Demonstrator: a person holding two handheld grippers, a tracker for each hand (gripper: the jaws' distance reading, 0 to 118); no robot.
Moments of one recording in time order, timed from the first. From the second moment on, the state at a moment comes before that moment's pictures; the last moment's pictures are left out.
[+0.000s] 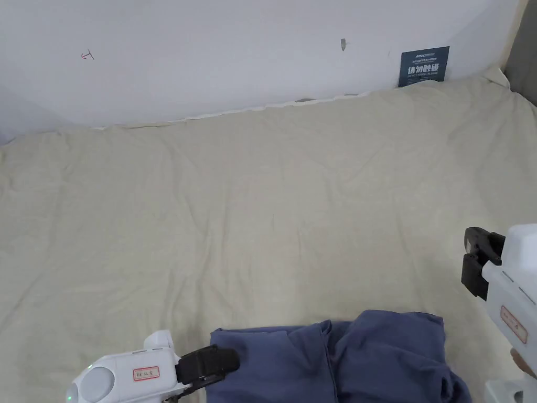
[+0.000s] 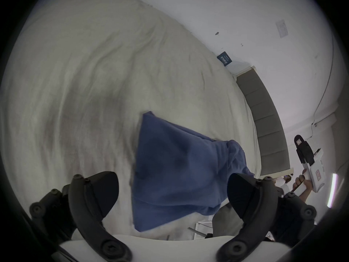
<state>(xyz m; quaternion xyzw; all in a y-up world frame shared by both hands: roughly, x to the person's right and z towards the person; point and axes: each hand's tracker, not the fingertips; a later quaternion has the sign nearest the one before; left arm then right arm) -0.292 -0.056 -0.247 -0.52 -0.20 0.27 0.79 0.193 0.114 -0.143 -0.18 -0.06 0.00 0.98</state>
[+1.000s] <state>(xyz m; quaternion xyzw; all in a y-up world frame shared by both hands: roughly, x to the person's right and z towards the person) -0.327 0.044 -0.200 -0.46 -0.09 0.19 0.86 0.196 0.128 -0.135 -0.16 -0.04 -0.01 0.99</state>
